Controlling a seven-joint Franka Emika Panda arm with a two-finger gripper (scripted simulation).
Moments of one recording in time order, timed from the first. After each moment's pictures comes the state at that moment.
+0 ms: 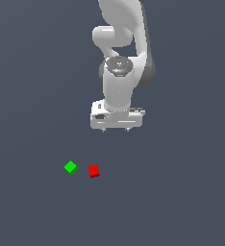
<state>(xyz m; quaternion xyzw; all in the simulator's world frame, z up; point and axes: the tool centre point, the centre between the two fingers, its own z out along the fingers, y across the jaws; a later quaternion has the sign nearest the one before) -0.007 0.013 0.168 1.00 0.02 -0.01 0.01</state>
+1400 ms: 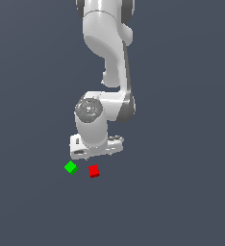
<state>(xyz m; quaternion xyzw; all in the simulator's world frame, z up) 0.078 -0.060 0.098 1.00 0.10 0.00 0.00</state>
